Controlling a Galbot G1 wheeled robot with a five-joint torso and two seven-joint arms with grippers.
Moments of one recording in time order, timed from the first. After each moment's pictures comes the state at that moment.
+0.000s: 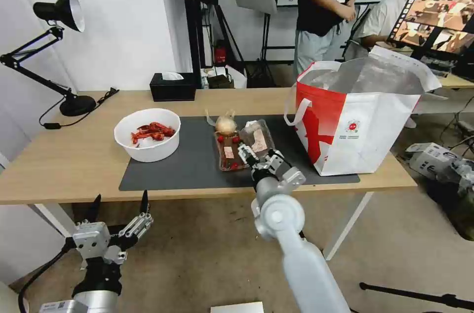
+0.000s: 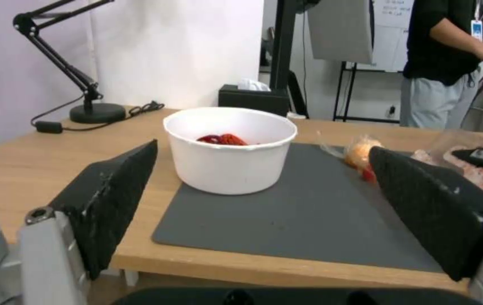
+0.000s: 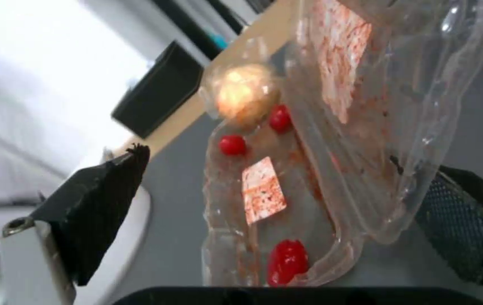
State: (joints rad) left arm 2.00 -1.47 -0.60 -2.50 -0.15 -0.07 -0.15; right arm -1.01 1.55 0.09 1.82 0.81 -0.21 0.48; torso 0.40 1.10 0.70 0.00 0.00
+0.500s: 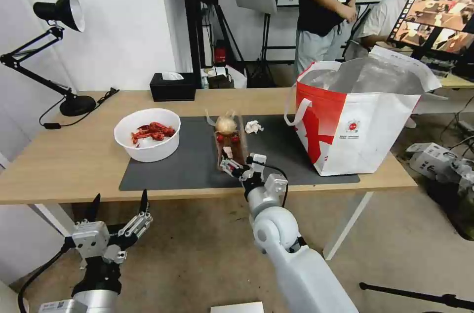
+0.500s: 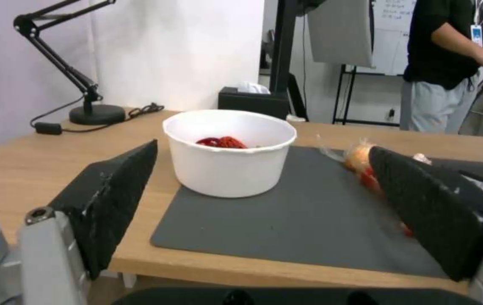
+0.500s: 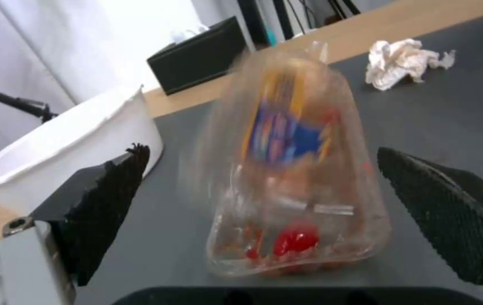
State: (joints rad) left arm 1.99 -1.47 -0.60 -2.50 -0.16 -0.07 -0.15; right arm -1.03 1.45 0.02 1.85 0.55 -0.25 0.30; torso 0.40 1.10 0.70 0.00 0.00
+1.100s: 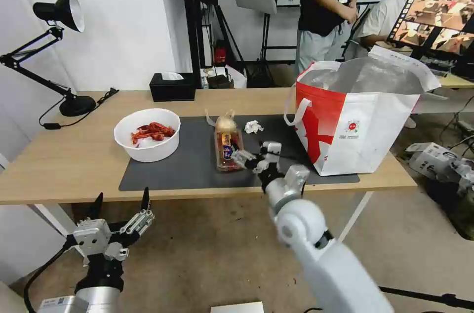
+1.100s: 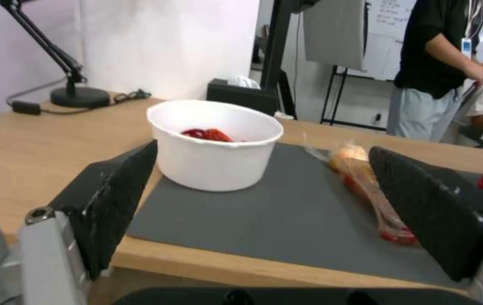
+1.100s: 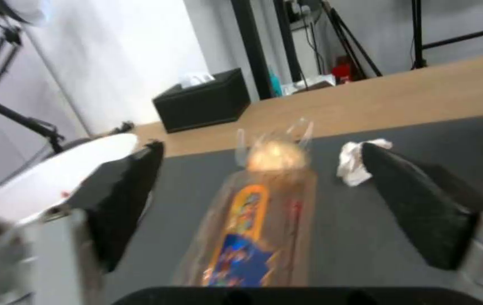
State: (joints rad) left arm 1.96 -1.46 -0.57 -2.50 -0.23 -0.03 -0.15; right arm -0.86 1.25 0.03 1.84 0.70 -0.26 0.27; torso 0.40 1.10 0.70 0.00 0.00
